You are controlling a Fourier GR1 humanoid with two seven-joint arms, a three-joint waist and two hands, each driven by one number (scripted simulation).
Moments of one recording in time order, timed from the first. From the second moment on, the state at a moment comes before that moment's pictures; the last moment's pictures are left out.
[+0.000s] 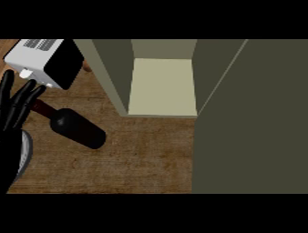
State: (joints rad) left arm -0.01 0.10 0.01 -2.10 0.00 -0.01 -0.03; right arm -0.02 -0.07 -0.01 -2.10 -0.04 0.01 0.03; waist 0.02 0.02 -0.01
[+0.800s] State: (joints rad) left arm -0.14 0.01 0.06 -2.10 0.37 0.11 0.25; right arm 0.16 -0.11 0.13 -2.38 -0.15 0.13 0.23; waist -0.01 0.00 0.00
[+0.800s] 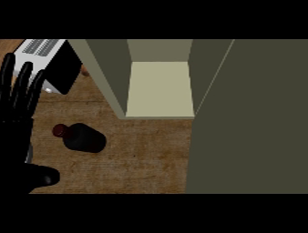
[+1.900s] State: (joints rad) left arm -0.39 0.03 -0.07 -2.28 0.15 0.48 0.61; right arm 0.01 -0.09 0.12 -2.45 -0.12 0.07 0.48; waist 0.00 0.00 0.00
